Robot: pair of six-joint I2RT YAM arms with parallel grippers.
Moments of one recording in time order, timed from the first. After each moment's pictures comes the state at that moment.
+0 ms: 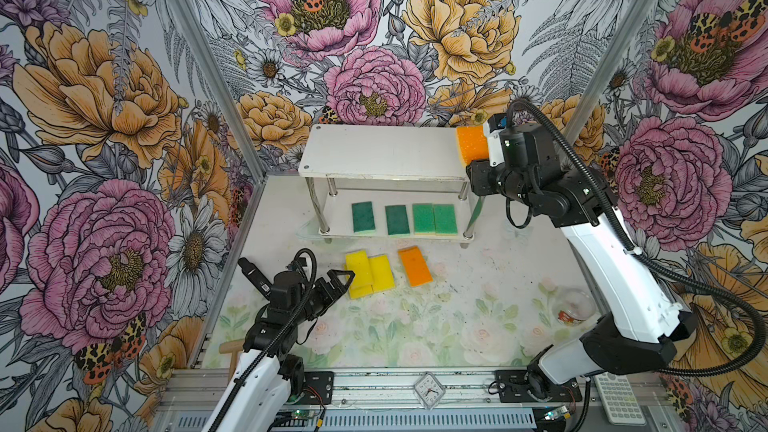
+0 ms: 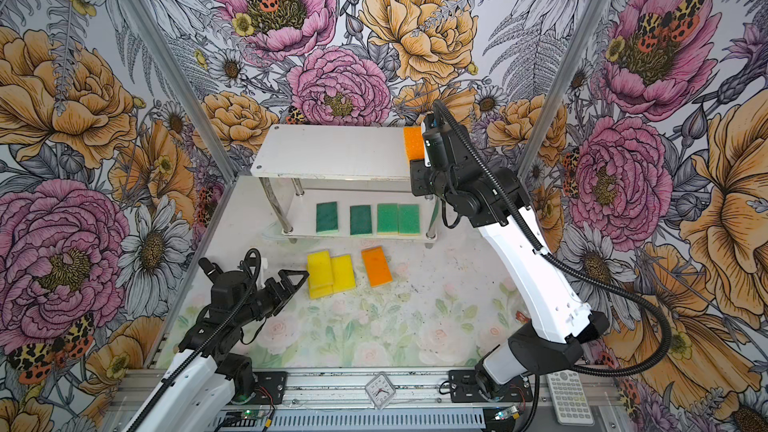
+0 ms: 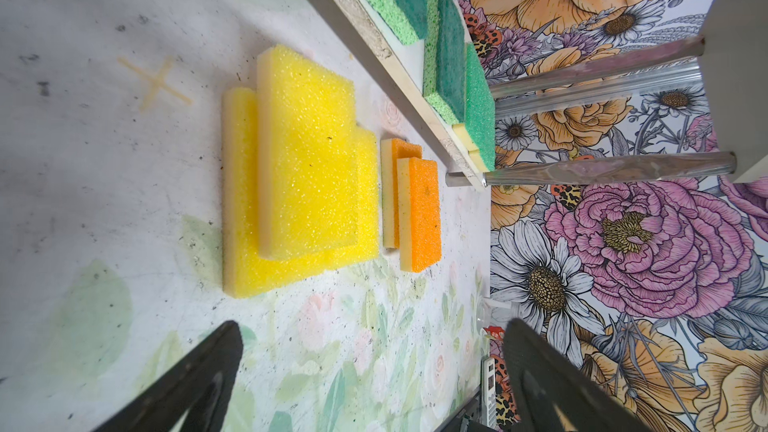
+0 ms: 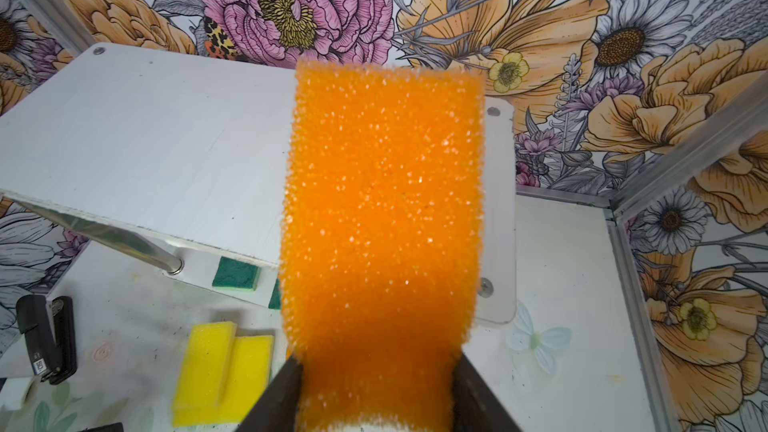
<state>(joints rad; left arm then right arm) -0.18 0.54 0.29 -0.29 0.44 -0.95 0.56 1.54 2.11 -1.17 0.29 0.23</state>
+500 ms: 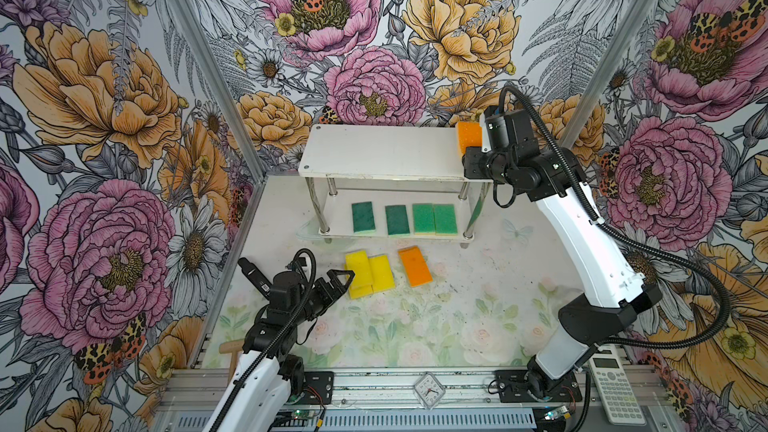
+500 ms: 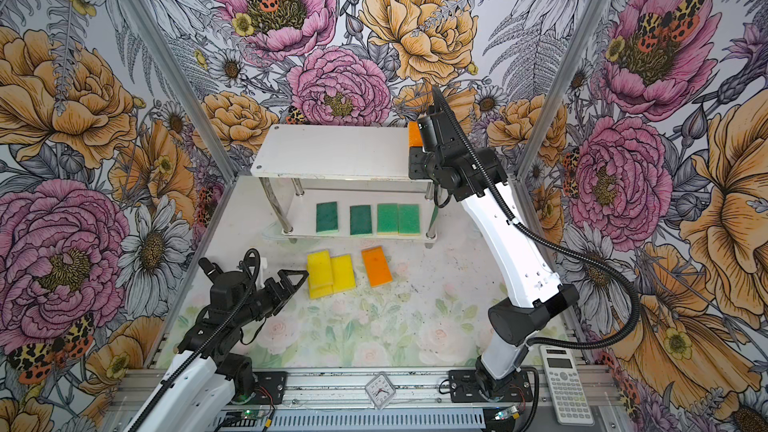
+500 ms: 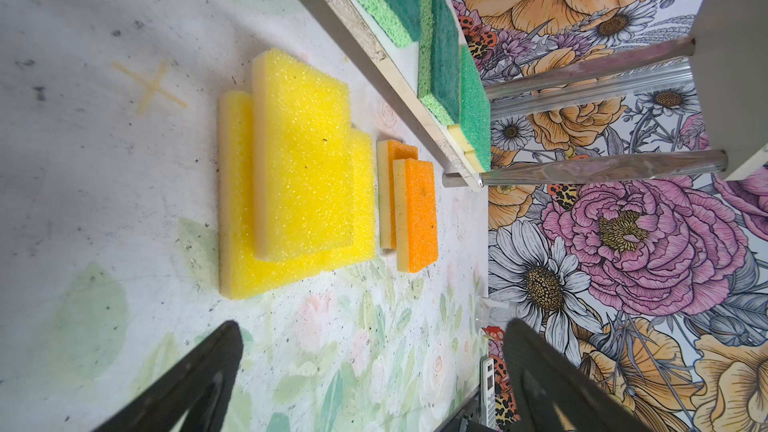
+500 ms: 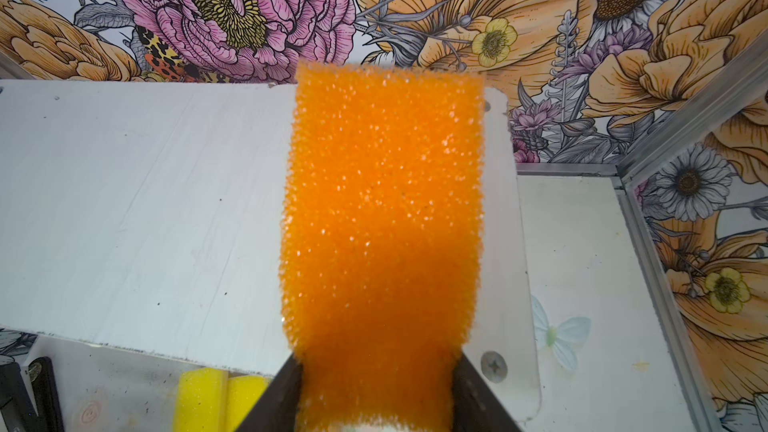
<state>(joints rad) -0.18 0.54 0.29 -0.29 0.44 -0.95 0.49 1.70 2.23 -1.18 0.26 0.32</state>
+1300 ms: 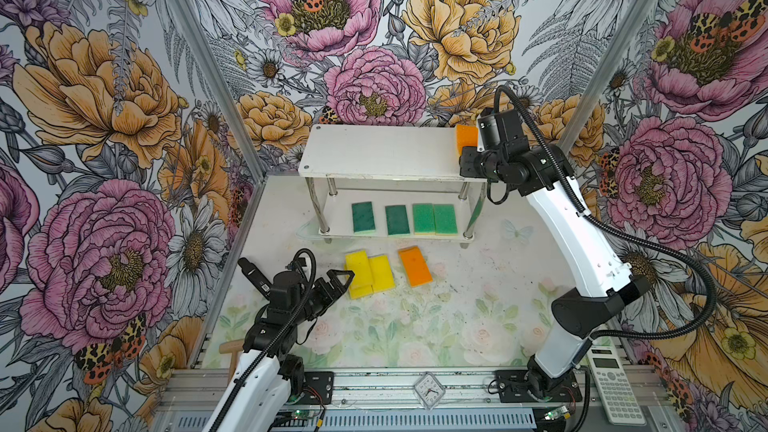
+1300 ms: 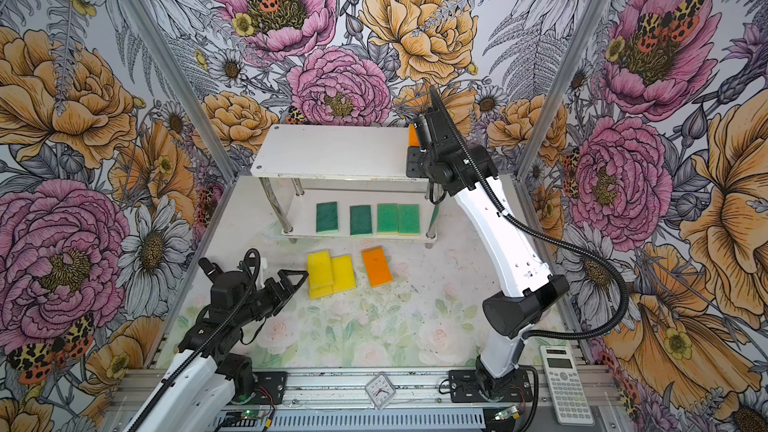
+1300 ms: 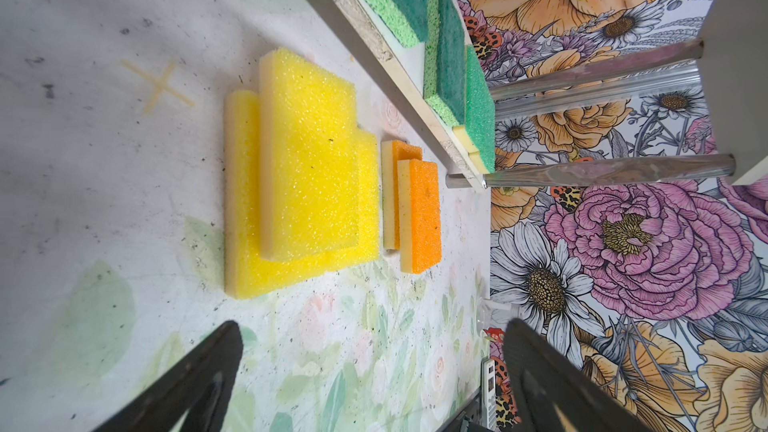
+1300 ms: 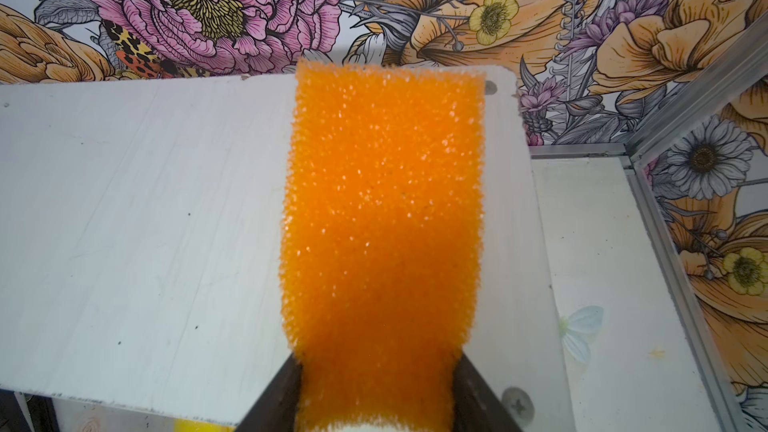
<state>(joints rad) -0.18 0.55 0.28 -0.29 0.44 -0.95 0.46 1.75 2.24 -1.18 0.25 0.36</state>
